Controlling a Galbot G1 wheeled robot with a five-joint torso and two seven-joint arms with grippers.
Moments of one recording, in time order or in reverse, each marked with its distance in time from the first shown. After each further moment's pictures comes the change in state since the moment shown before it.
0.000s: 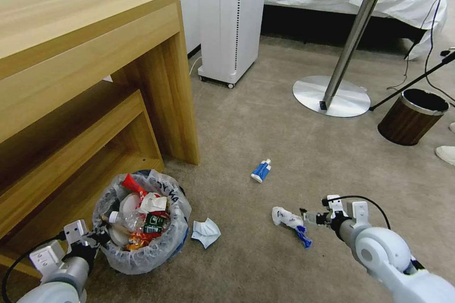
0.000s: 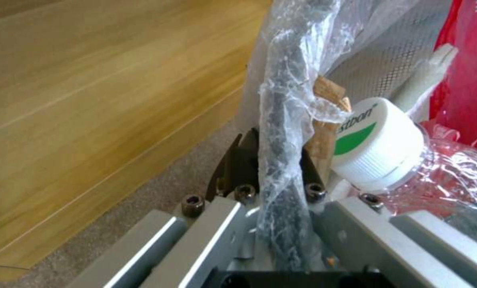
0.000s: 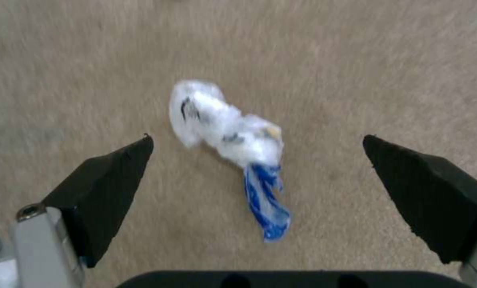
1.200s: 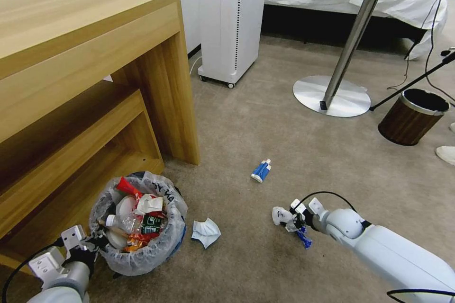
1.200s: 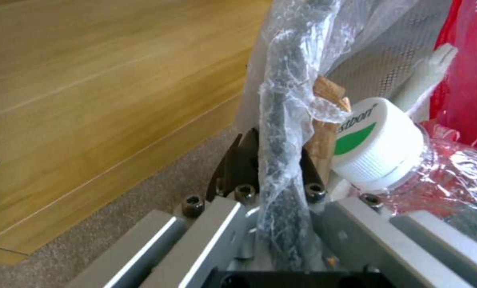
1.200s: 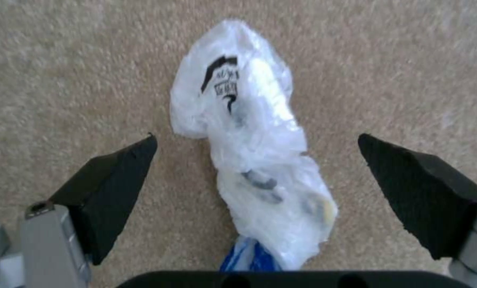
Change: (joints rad) left arm -0.007 -0.064 -0.005 0.021 0.028 -0.026 0.003; right arm 0.529 -0.051 -0.720 -0.555 -0.391 0.373 -0.441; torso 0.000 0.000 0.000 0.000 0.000
